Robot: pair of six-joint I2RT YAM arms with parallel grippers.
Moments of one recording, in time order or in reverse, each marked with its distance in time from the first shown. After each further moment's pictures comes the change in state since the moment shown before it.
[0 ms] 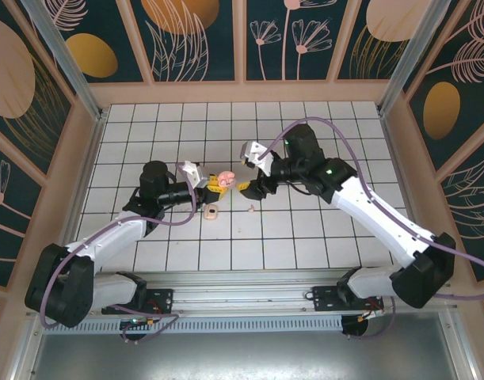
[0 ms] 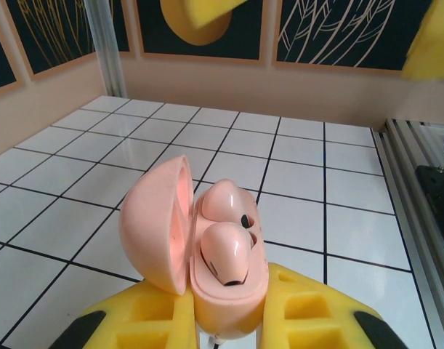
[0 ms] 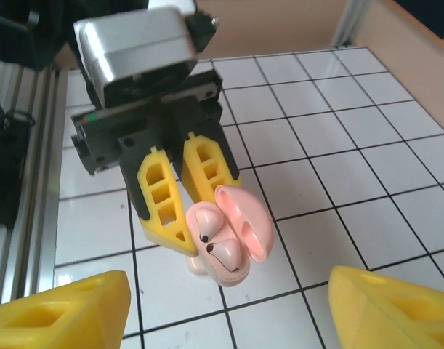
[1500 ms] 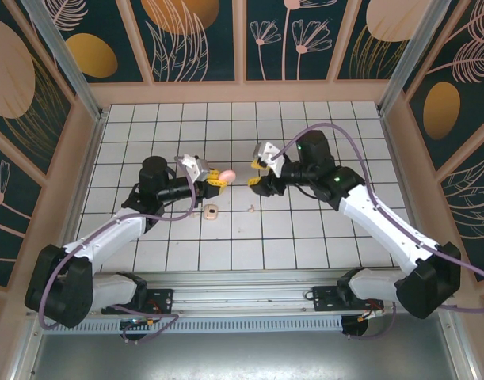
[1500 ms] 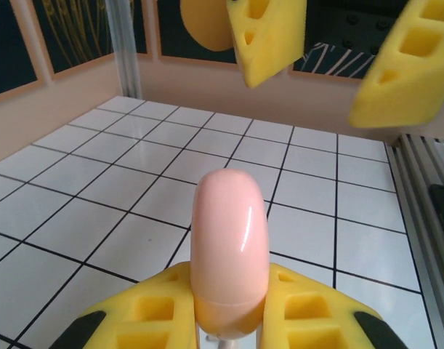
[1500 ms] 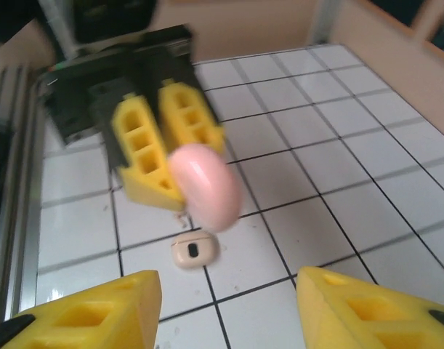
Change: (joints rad) left arm 0.000 0.008 0.060 -0.038 -0.055 -0.077; right arm -0.091 -0.103 -0.181 0.183 -0.001 0.183
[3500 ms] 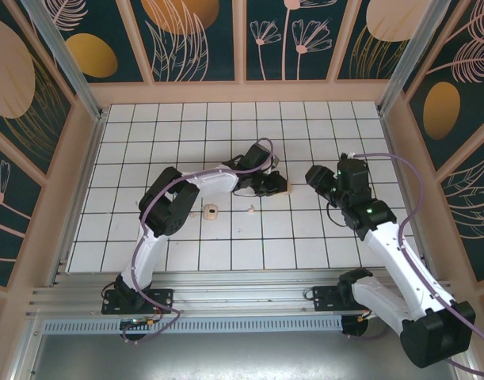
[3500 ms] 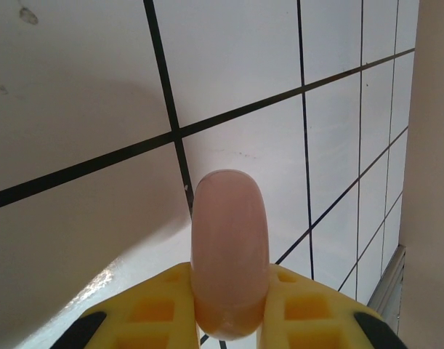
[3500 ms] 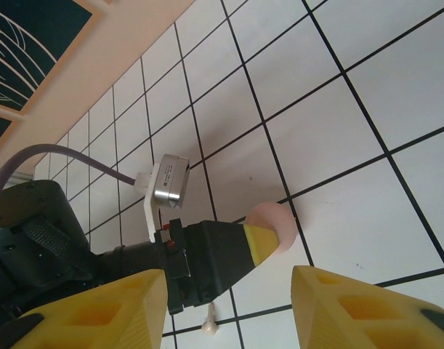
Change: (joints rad) left arm -0.352 1.006 0.914 -0.509 -0.309 -0.973; right arm -0.263 -0.328 -0.312 -0.103 0.539 1.138
